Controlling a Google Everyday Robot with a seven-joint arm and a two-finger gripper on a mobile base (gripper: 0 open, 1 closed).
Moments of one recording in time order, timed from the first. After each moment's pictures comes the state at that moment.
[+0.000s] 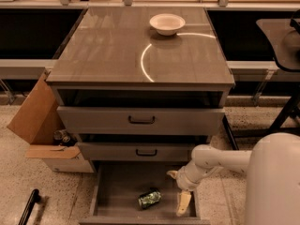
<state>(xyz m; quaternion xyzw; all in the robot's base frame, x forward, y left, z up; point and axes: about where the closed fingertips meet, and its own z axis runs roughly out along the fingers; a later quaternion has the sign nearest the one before) 0.467 -0.110 0.322 -0.71 0.65 0.24 0.13</state>
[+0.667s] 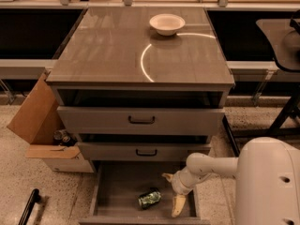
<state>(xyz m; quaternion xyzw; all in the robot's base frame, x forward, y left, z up) 0.482 -0.093 0.264 -0.73 0.63 0.22 0.16</state>
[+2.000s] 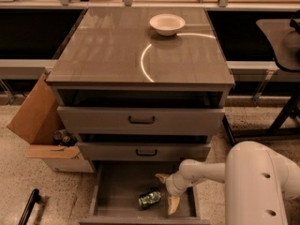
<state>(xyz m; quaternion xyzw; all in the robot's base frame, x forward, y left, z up) 0.507 -0.069 0.209 -0.78 0.56 0.17 0.20</state>
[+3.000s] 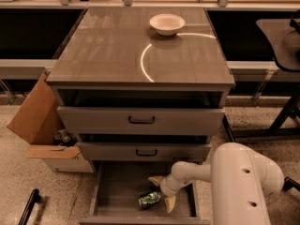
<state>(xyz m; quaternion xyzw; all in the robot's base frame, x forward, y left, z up) 0.517 -0.053 0.166 -0.85 0.46 0.14 0.20</state>
